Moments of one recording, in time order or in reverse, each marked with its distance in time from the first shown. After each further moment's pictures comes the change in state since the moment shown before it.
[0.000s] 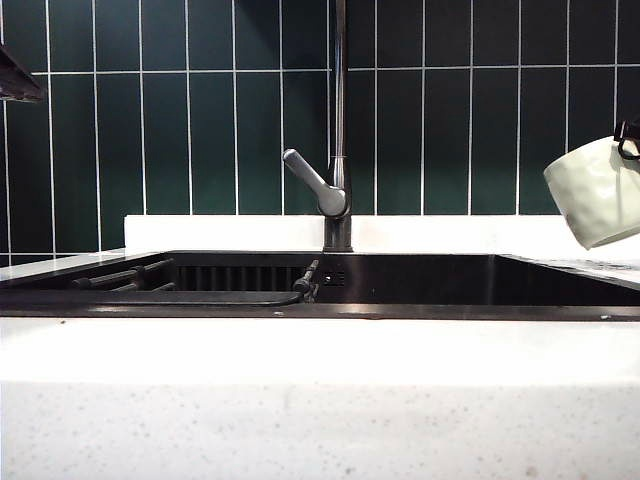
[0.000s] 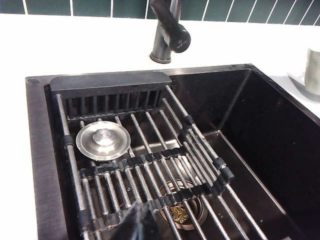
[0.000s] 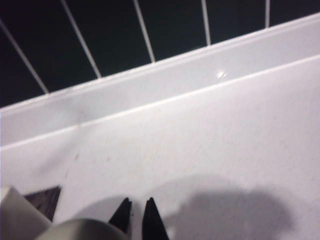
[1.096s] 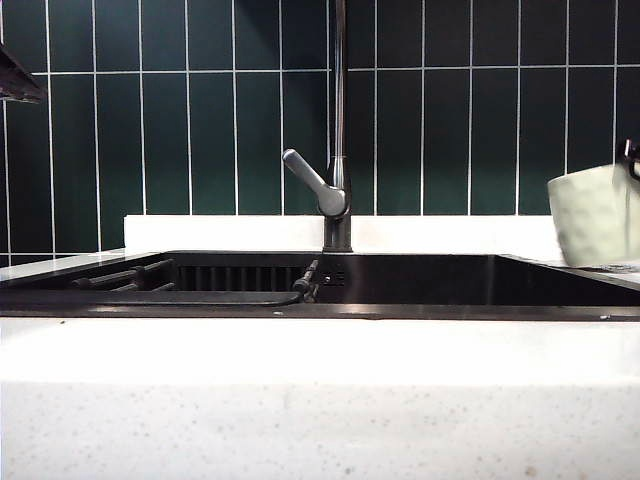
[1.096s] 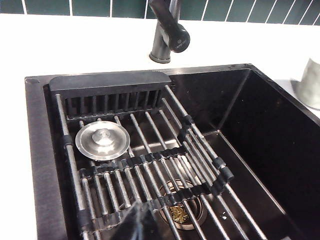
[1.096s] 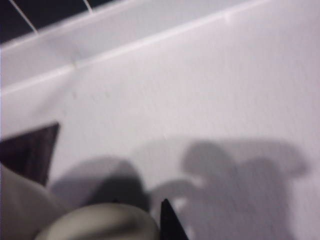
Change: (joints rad) left arm 0.000 0.000 0.000 0.000 0.000 0.000; right arm -0.001 -0.038 -0.018 -0.236 -0.070 0.014
